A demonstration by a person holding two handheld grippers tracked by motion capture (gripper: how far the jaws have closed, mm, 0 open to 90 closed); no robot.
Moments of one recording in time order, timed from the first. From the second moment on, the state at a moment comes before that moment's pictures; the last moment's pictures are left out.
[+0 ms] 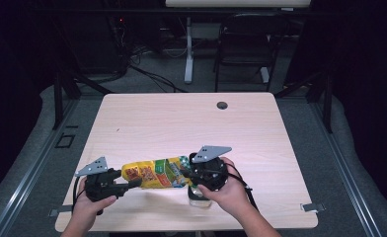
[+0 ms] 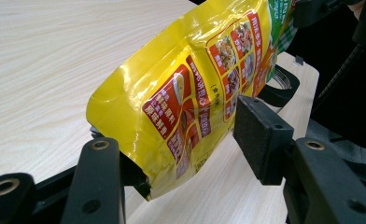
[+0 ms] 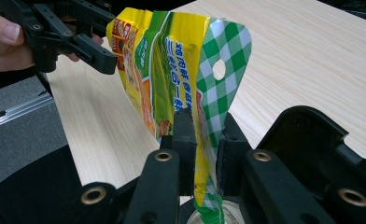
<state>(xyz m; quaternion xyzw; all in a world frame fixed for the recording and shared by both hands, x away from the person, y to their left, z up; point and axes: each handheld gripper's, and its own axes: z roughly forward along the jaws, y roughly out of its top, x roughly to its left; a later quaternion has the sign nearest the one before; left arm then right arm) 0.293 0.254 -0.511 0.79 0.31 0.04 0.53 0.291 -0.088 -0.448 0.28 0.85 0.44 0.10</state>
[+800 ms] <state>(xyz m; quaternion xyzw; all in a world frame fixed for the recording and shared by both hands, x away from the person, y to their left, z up) 0.291 0.253 -0.505 0.78 0.30 0.04 0.54 0.289 -0.094 -0.440 0.28 0.84 0.46 0.10</state>
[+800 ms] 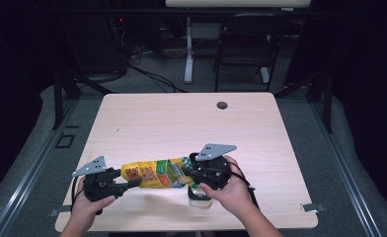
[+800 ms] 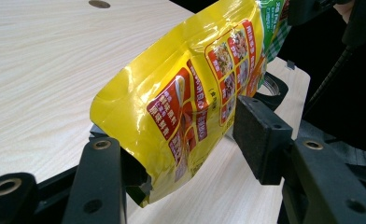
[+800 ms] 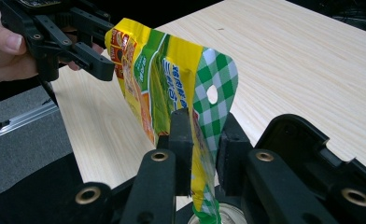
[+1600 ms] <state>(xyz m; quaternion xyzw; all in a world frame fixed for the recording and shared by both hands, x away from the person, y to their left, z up) 0.288 0.253 -0.500 0.77 0.29 0.04 0.56 0.284 -0.103 -0.432 0.28 0.83 0.47 0.11</state>
